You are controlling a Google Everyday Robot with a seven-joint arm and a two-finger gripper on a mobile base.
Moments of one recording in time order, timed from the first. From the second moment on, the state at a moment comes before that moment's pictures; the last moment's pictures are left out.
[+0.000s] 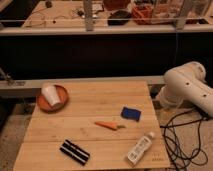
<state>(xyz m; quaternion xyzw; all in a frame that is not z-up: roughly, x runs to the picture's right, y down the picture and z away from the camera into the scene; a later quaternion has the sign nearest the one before) 0.285 0.107 0.684 -0.28 0.02 0.02 0.96</state>
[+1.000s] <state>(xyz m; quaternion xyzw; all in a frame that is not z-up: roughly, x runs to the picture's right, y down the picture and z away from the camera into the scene) 0.285 0.107 0.684 -0.28 0.02 0.02 0.96</state>
